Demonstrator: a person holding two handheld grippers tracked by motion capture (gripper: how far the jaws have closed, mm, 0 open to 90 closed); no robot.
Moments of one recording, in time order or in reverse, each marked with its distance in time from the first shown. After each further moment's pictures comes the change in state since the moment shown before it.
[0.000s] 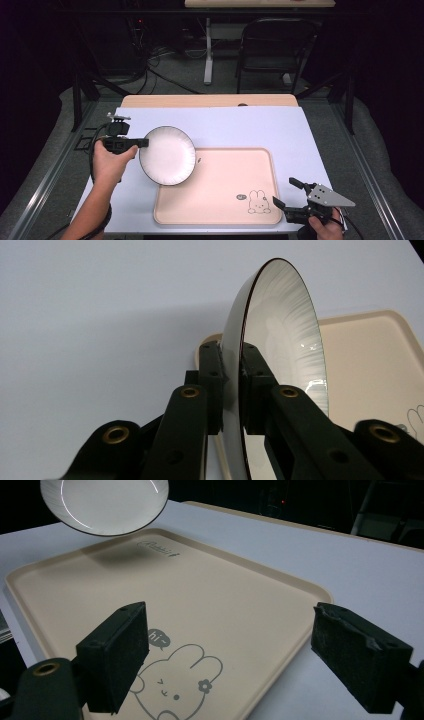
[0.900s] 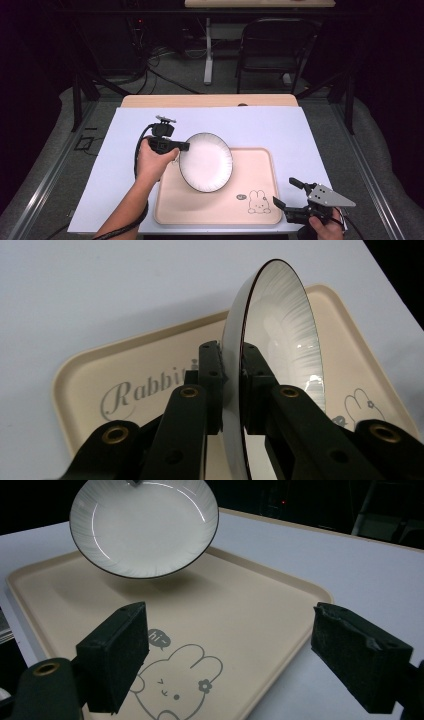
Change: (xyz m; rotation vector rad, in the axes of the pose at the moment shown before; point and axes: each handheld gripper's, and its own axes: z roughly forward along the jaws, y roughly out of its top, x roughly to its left) left arm -0.077 0.006 0.064 0.078 -0.163 0.104; right arm 0.000 0.000 0.000 -0.003 0.002 0.001
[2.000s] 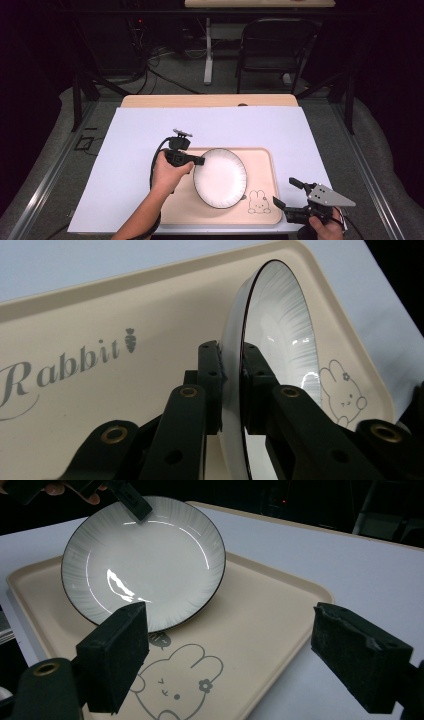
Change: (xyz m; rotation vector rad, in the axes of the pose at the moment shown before) left arm -0.018 -0.025 0.040 0.079 -0.106 -0.010; right arm 0.000 0.000 0.000 0.003 0.002 0.001
